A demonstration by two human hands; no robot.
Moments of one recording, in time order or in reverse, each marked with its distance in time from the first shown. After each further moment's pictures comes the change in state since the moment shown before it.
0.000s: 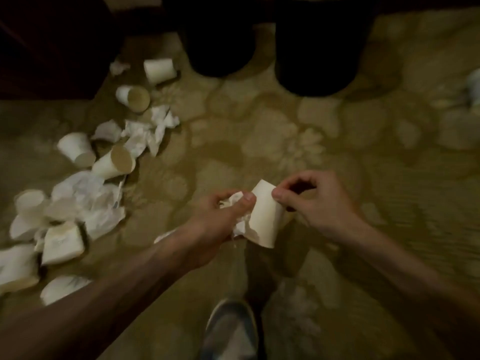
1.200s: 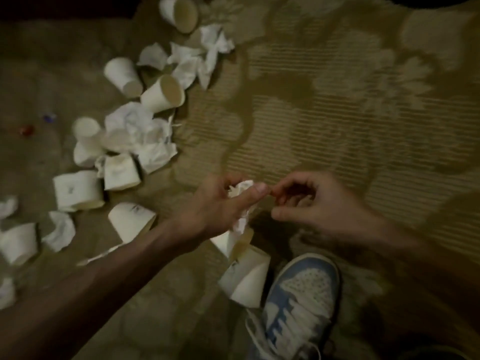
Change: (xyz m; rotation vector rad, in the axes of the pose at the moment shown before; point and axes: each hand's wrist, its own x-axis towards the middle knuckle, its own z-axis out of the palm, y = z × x) left_hand -0.036 -0.059 -0.097 0.382 0.018 0.166; right_hand -0.017 0.012 0.108 0.046 -0.503 0.040
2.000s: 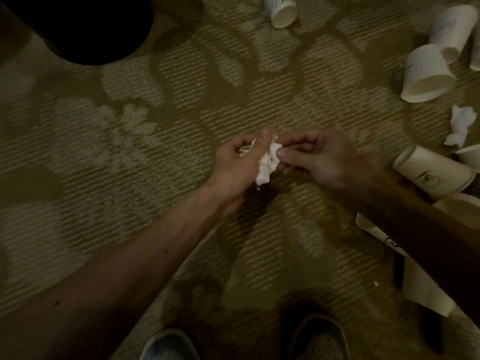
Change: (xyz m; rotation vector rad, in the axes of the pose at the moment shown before) left_hand 0.123 0.146 0.334 -0.368 -0.486 -0.072; right_hand -0.174 0.105 -0.220 0.534 0.954 0.106
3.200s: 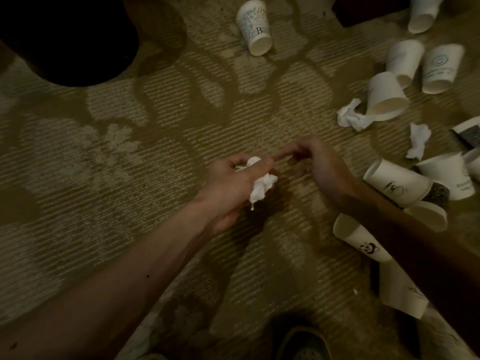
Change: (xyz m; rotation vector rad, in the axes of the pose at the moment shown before) left_hand -0.017 0.012 0.017 0.042 -0.144 -0.068; right_hand 0.001 -0.001 -0.035 -0.516 0.111 -0.102
